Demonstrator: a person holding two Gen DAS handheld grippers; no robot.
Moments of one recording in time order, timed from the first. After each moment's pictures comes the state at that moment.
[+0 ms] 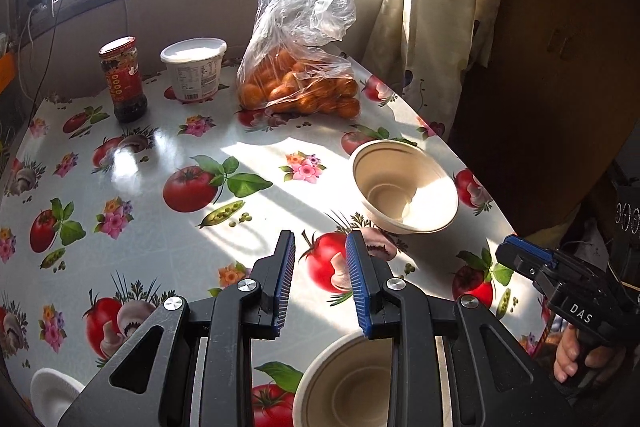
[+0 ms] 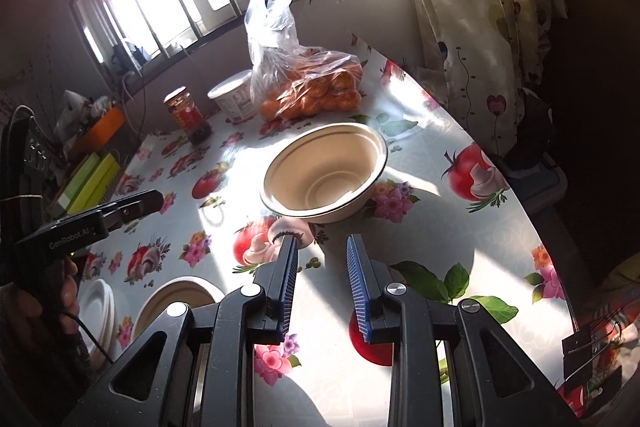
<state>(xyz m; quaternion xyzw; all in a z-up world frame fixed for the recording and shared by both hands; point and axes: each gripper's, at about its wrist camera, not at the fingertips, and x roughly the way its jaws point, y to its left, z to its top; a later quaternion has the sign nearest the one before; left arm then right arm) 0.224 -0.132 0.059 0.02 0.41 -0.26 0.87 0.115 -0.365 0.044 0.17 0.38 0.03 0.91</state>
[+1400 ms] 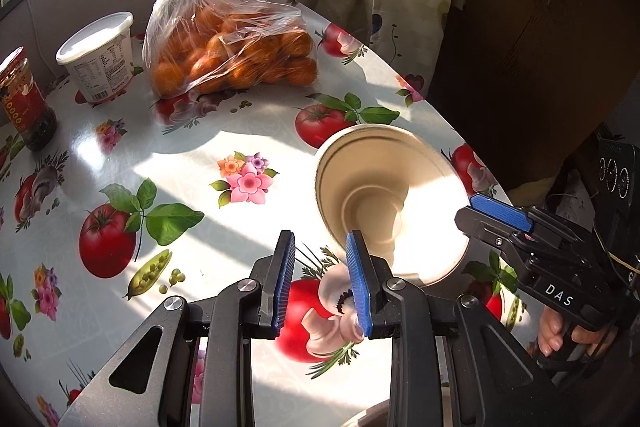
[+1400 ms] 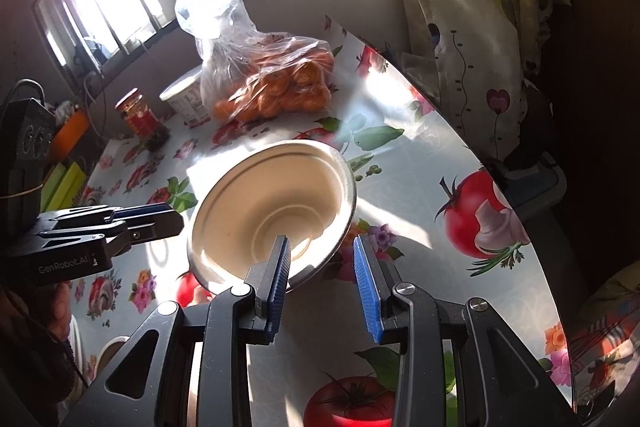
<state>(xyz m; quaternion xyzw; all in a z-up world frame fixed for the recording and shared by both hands) 0.297 -0.208 0.021 0.08 0.49 -0.33 0.80 0.194 -0.393 0.011 0.17 0.41 0.00 0.90</state>
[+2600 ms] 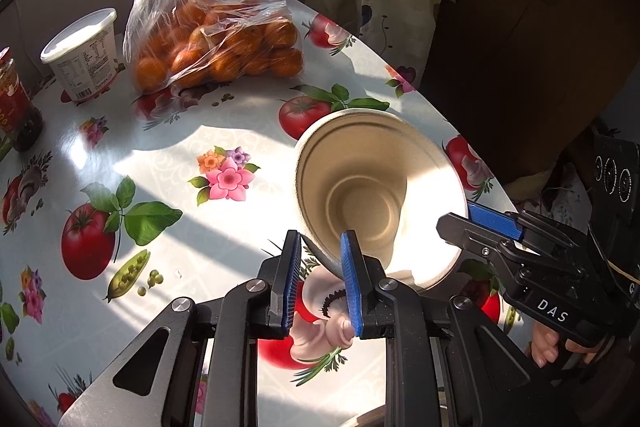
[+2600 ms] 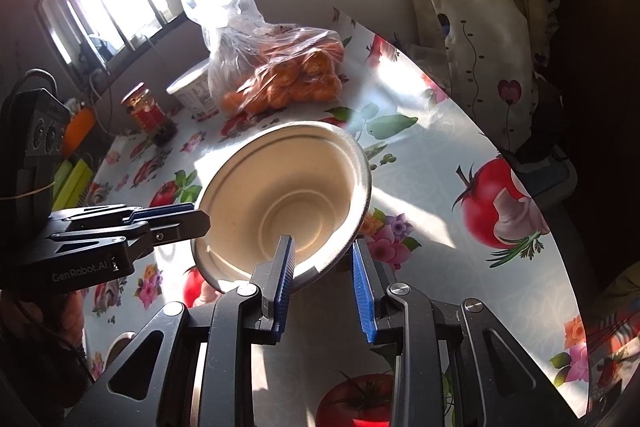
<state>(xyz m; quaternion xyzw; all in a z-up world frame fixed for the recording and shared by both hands) 0.296 -0.217 0.012 0.08 0.49 -0.35 0.80 0.197 -0.387 0.004 0.18 0.42 0.01 0.89</state>
